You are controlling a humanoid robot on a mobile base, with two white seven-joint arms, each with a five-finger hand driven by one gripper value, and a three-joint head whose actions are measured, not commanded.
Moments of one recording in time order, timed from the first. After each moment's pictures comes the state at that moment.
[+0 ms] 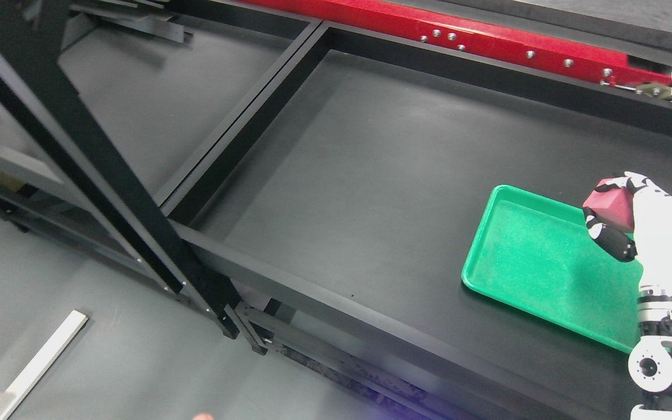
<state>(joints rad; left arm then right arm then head) 0.00 0.00 0.04 0.00 0.00 -0.11 -0.04 0.00 -0.09 -0.20 -1.64 0.97 -0.17 -0.09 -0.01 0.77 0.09</state>
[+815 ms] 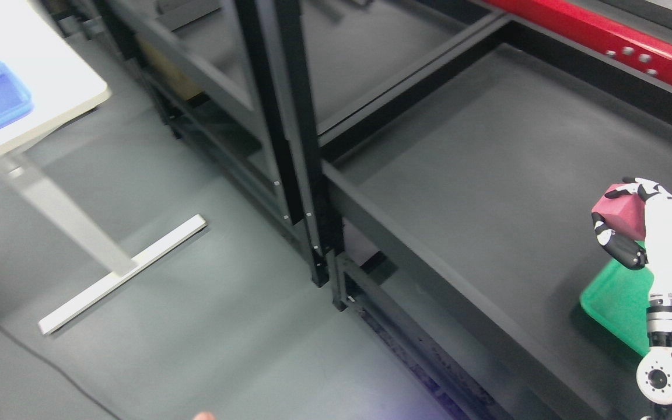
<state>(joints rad) 0.00 0.00 0.04 0.00 0.00 -0.11 -0.04 0.04 -0.09 -0.22 -1.68 0.95 -0.17 -0.09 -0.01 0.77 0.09</state>
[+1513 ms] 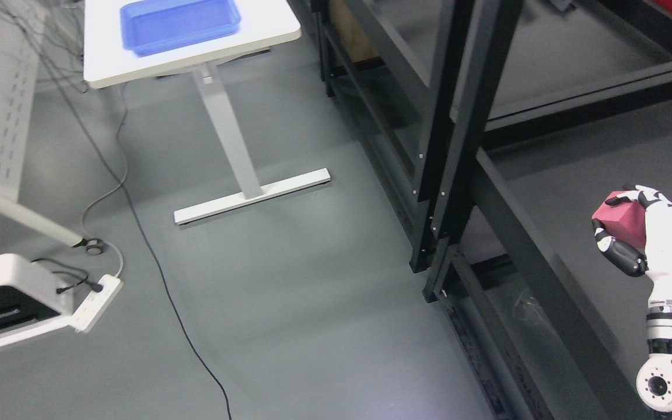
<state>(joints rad) 0.00 0.00 0.04 0.00 0.00 -0.11 -0.04 0.07 -0.08 -0.22 -1.69 0.93 -0.17 -0.09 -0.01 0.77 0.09</state>
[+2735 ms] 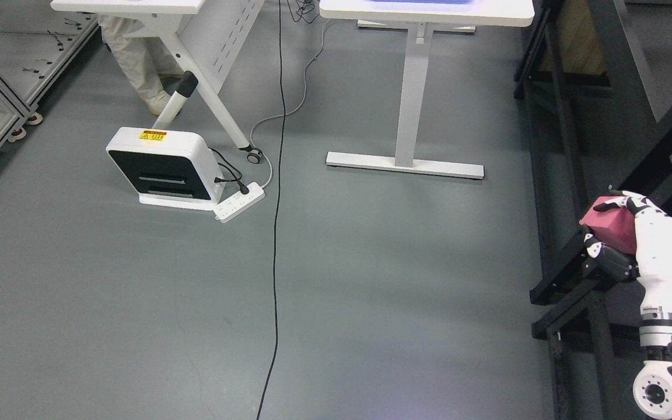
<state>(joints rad) 0.00 0.00 0.04 0.00 0.00 -0.11 -0.04 0.08 -0.08 -0.22 -1.67 0.90 -0.23 -0.08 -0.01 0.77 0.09</state>
